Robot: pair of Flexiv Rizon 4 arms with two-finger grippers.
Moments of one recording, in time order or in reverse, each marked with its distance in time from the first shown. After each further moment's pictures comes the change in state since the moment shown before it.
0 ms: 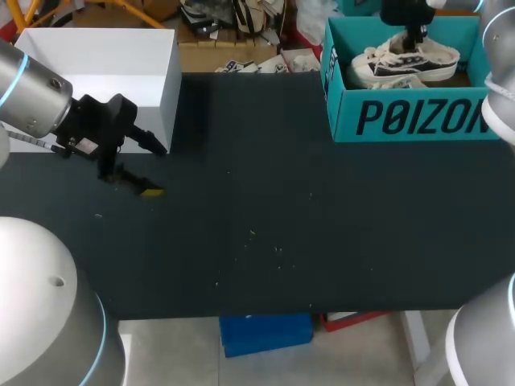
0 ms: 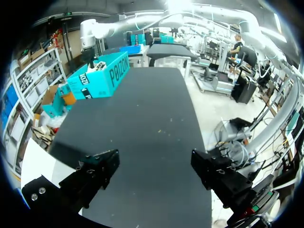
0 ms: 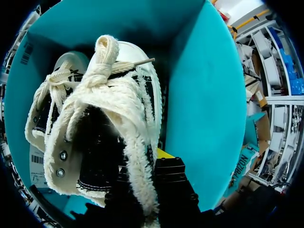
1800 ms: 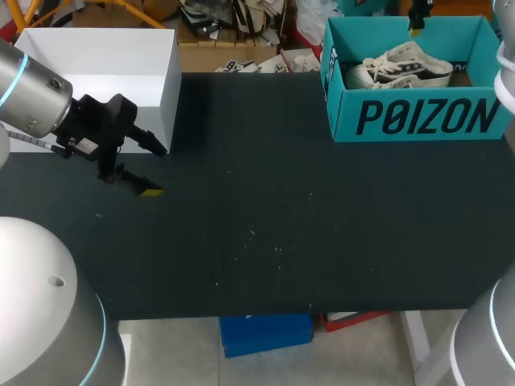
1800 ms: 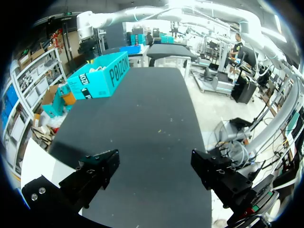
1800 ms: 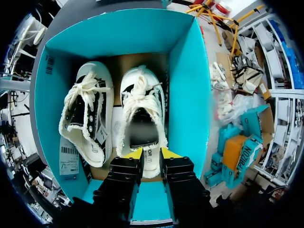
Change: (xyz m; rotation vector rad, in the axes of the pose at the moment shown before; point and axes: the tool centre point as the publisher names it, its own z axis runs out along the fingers) left arm 0.000 0.000 0.000 0.000 0.000 0.000; right arm 0.008 -0.001 -0.075 0.064 0.083 0.055
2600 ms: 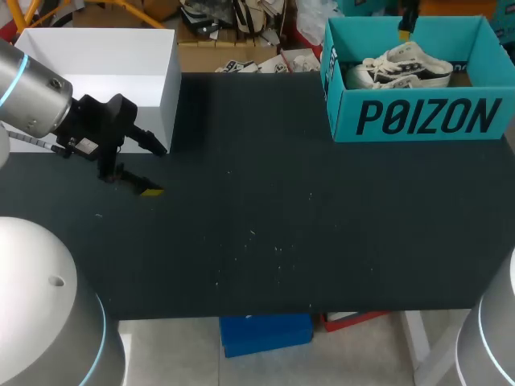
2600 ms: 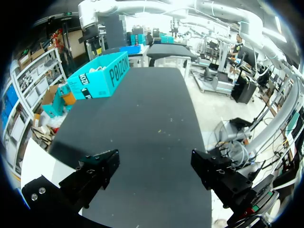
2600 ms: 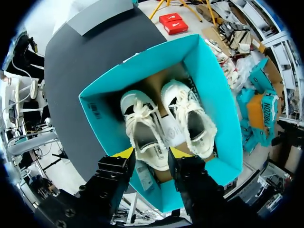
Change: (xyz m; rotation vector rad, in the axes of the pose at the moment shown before) left arm 0.000 0.000 0.000 0.000 0.000 0.000; right arm 0.117 0.040 -0.071 0.010 0.162 0.439
